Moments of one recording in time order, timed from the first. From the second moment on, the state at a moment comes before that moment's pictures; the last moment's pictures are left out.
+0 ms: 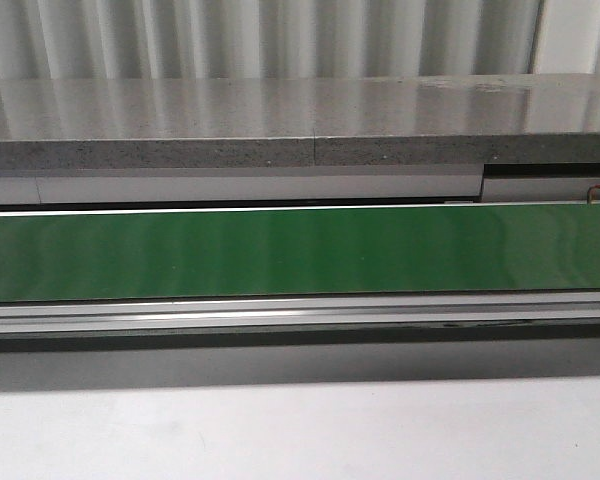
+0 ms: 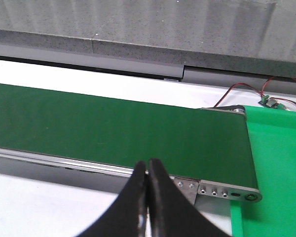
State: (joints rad) left arm -0.02 0.39 -0.55 -0.17 0.63 0.17; right arm 0.16 0.17 -0.47 0.06 0.64 0.00
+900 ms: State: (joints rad) left arm -0.02 0.00 -0.13 -0.08 0.25 0.11; right arm 0.16 0.17 -0.47 0.06 0.64 0.00
